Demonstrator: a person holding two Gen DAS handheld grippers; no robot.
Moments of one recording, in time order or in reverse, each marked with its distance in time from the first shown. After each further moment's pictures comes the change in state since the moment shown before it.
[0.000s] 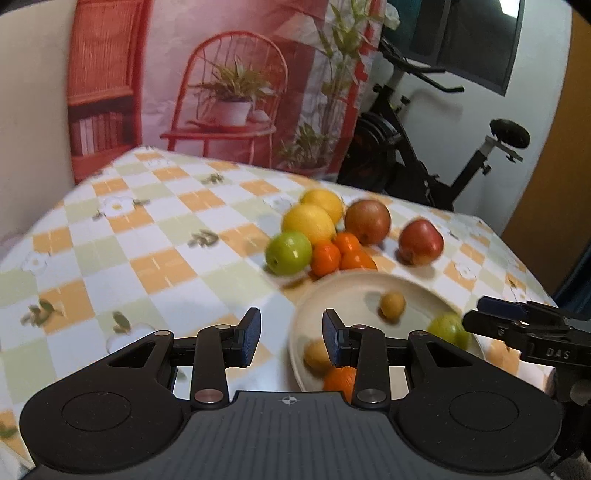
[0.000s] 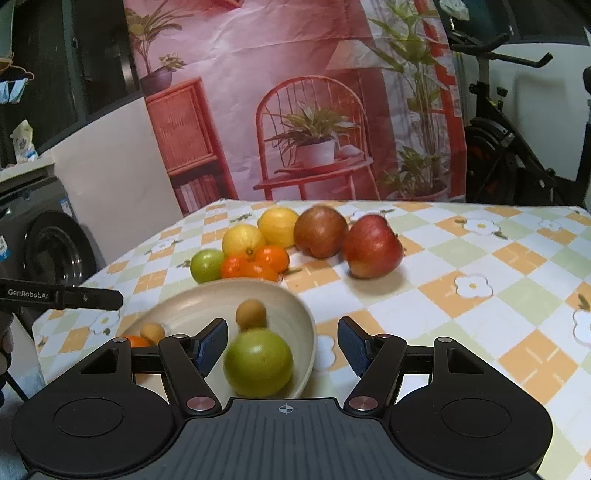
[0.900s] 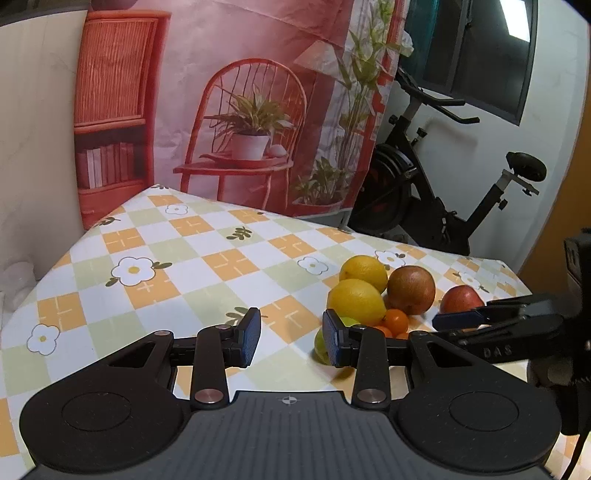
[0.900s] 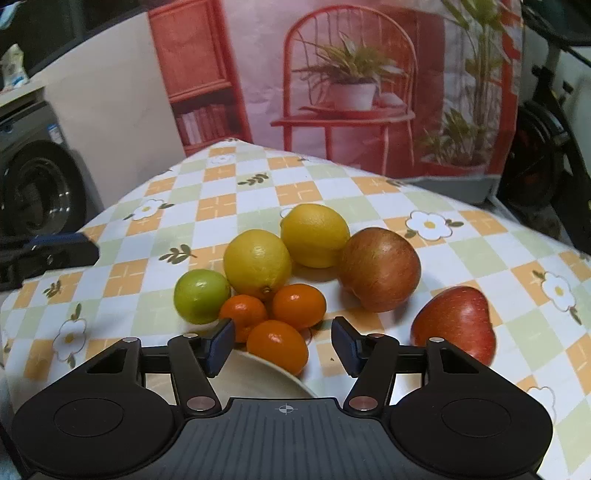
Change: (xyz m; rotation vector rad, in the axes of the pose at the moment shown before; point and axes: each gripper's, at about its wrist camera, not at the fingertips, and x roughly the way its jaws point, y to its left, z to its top) left arm 0.028 0.039 0.051 -0.012 -0.080 0.009; right arm 0.145 0.038 0.086 -0.121 0.298 -0.016
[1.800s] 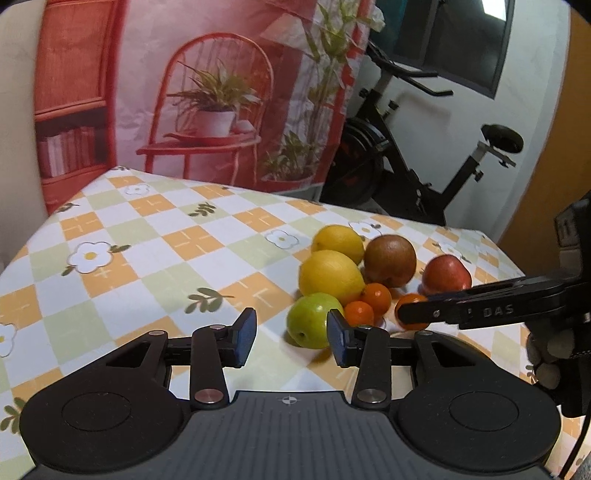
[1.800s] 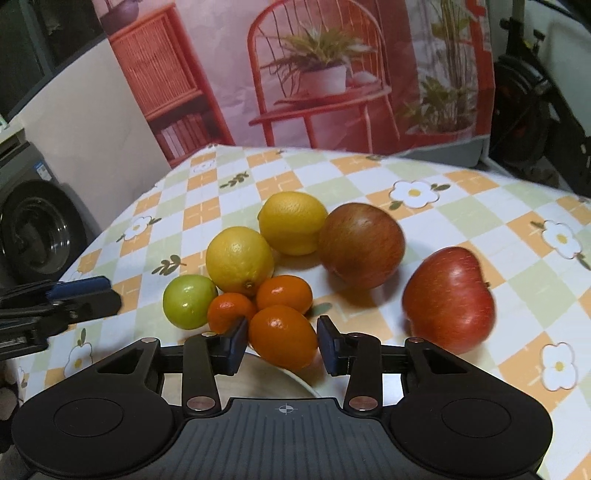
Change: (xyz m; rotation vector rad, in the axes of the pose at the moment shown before) left arm 0.032 -0.009 -0.008 0.052 0.079 -0.100; right arm -0.008 -0.028 -0.010 0.151 -0.001 0.044
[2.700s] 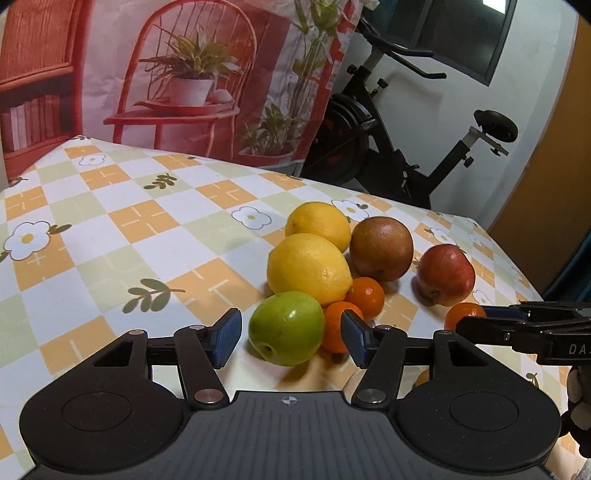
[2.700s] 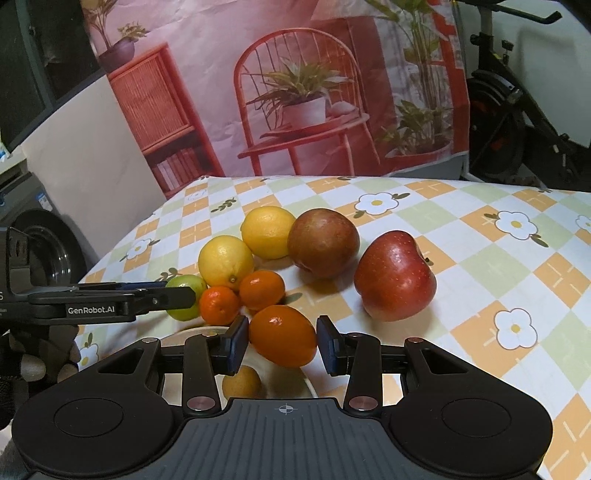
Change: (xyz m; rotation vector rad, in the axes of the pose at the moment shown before) left arm 0.060 -0.004 0.003 -0.028 0.071 -0.079; right arm -0.046 -0.018 -0.034 0.044 -0.118 -0.011
